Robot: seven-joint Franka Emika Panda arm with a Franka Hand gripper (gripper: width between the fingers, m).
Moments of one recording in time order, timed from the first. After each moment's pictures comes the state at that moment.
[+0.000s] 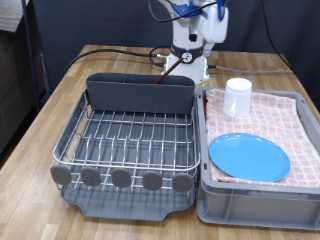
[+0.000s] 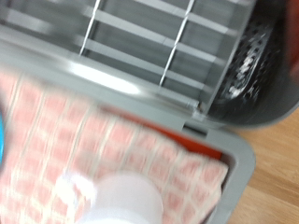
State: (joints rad) arm 0.12 -0.51 -0.01 -2.67 -0.08 2.19 2.08
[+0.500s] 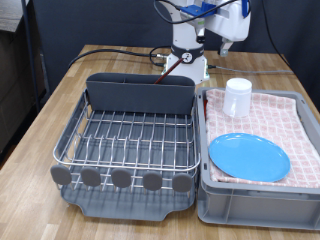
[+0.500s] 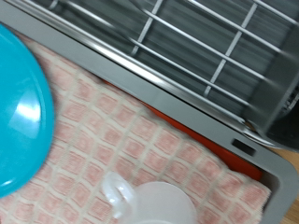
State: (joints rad) arm 0.14 -0.43 0.00 -2.61 -0.12 2.27 2.03
